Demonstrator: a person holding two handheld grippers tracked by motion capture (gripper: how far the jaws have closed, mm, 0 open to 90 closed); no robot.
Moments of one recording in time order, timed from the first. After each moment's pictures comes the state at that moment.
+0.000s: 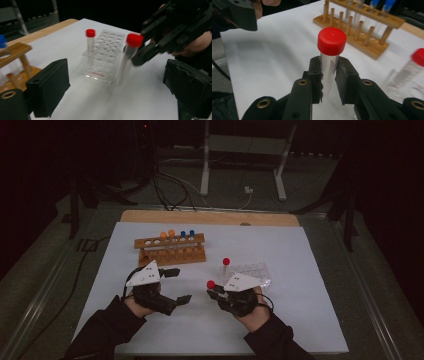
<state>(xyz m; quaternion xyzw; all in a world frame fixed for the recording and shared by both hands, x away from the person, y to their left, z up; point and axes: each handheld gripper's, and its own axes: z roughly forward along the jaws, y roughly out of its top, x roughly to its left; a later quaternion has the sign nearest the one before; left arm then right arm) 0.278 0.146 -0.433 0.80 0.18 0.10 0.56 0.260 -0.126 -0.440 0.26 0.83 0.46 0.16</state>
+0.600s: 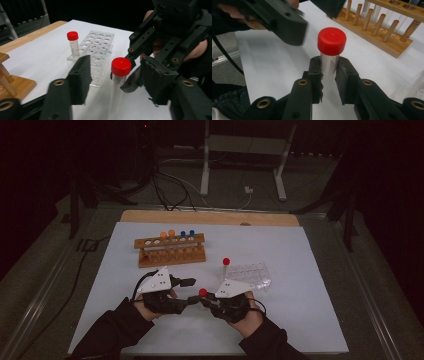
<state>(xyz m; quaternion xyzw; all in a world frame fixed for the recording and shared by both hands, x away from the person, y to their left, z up) 0.273 0.124 -0.439 0.81 0.15 0.10 0.56 0.252 -0.110 -0.450 0.25 0.85 0.45 0.14</state>
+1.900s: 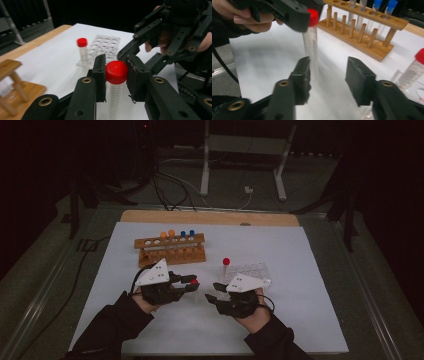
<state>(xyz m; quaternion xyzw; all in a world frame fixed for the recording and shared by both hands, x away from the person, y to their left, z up) 0.288 0.135 -0.426 0.81 0.15 0.12 0.56 0.257 -0.131 -0.439 0.27 0.82 0.49 0.15</state>
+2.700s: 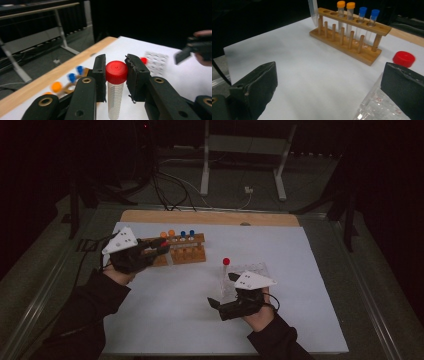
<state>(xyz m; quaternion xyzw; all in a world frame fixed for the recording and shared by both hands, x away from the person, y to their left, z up) 0.332 0.199 -0.371 0.76 0.24 0.23 0.56 0.259 -0.143 -0.435 0.29 0.79 0.51 0.17</state>
